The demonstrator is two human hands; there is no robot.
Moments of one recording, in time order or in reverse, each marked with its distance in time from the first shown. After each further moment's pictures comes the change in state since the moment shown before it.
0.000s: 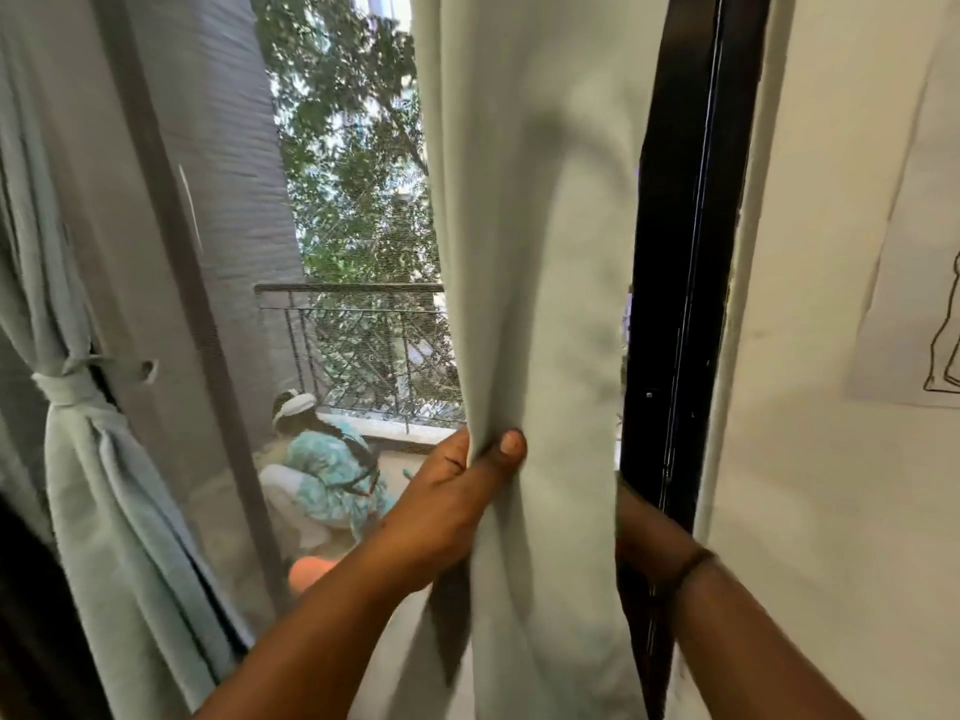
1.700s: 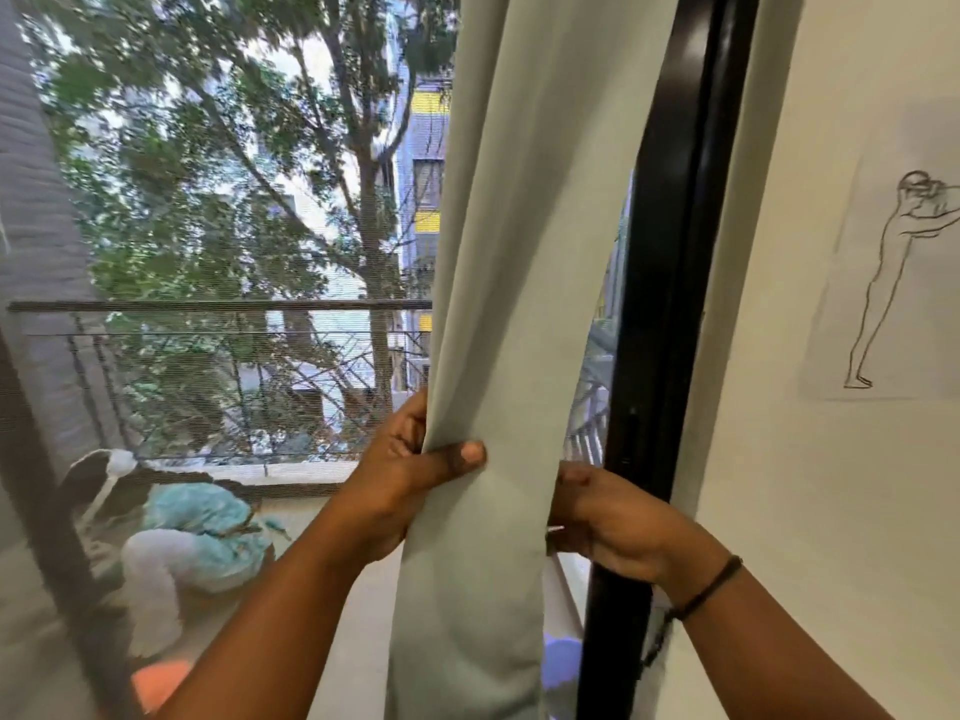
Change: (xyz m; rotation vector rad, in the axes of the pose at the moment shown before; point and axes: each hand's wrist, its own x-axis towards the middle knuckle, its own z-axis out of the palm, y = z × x) left_hand 0.106 -0.021 -0.130 -0.295 -0.404 0.054; right_hand 0.032 -0.046 0.054 0.397 0.001 -0.010
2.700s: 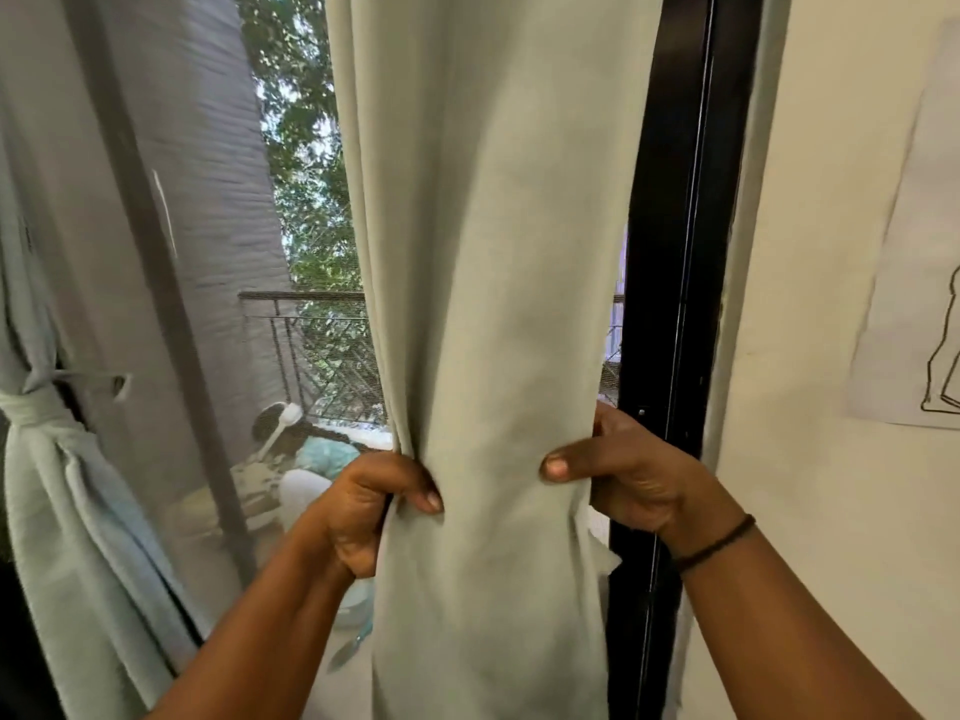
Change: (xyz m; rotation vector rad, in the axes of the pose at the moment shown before) left_hand -0.035 0.007 0.105 -0.100 0.259 -0.520; right_hand -0.026 -0.035 -0.086 0.204 -0.479 -0.222
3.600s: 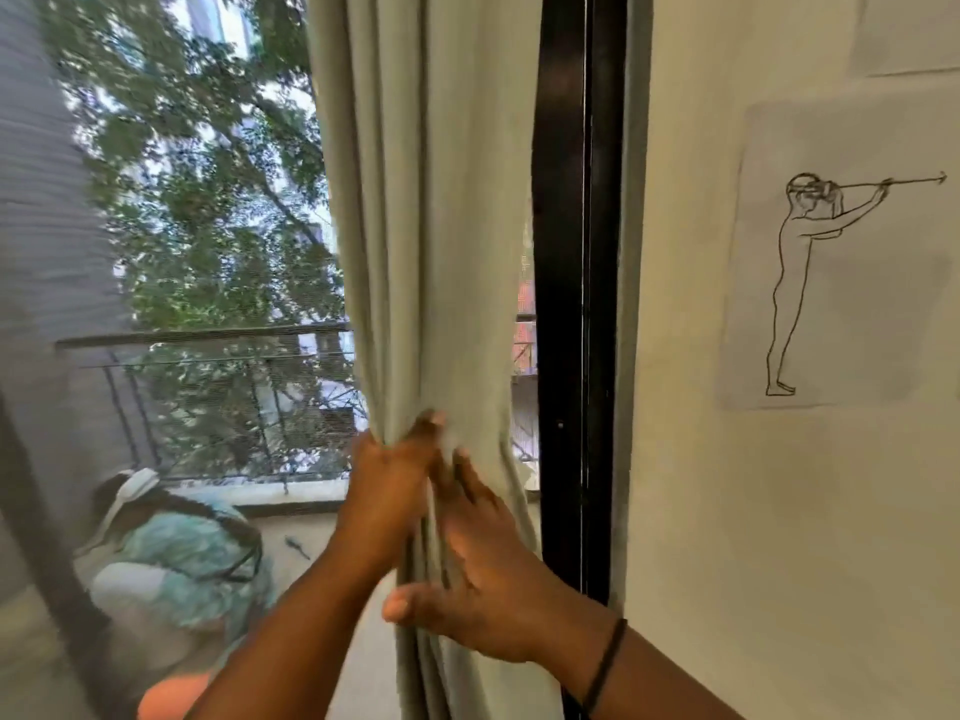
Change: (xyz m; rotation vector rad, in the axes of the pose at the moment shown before) left_hand 0.060 0.010 0.039 0.128 0.456 0.527; right_hand 0.007 0.060 0.059 -1.212 0.303 -0.136
